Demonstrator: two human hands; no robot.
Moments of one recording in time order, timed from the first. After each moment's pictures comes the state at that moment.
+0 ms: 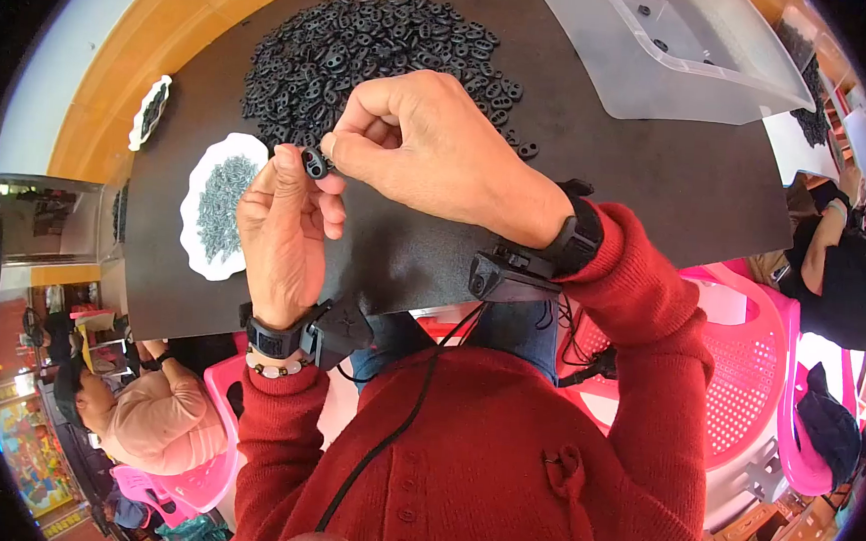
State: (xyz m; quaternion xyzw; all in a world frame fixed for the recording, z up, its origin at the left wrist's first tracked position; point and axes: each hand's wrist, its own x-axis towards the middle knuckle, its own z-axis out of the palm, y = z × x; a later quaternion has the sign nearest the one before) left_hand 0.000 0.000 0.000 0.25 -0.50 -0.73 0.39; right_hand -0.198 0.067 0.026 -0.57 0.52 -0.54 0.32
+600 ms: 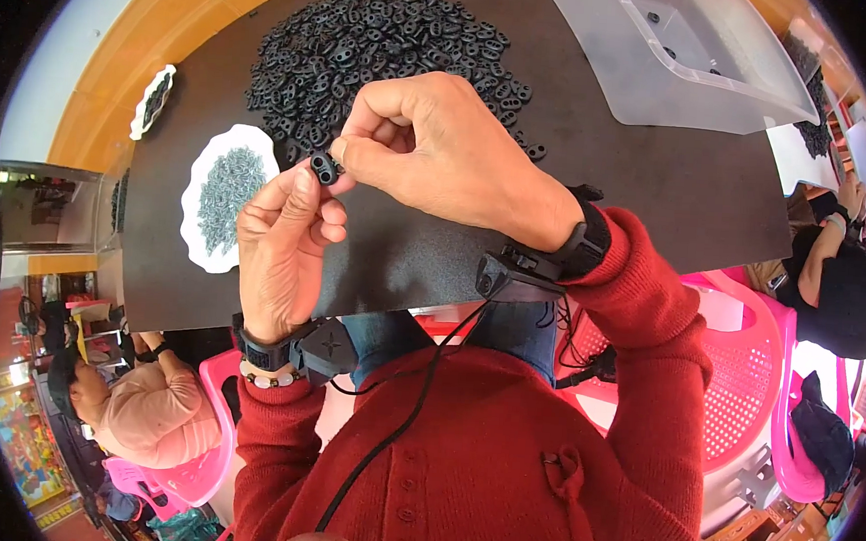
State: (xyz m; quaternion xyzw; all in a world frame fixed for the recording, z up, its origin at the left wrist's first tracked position) left_hand -0.004 0.006 -0.002 0.30 -0.48 -0.74 0.37; right_hand -0.215 0.065 0.014 -0.58 0.50 -0.54 0.36
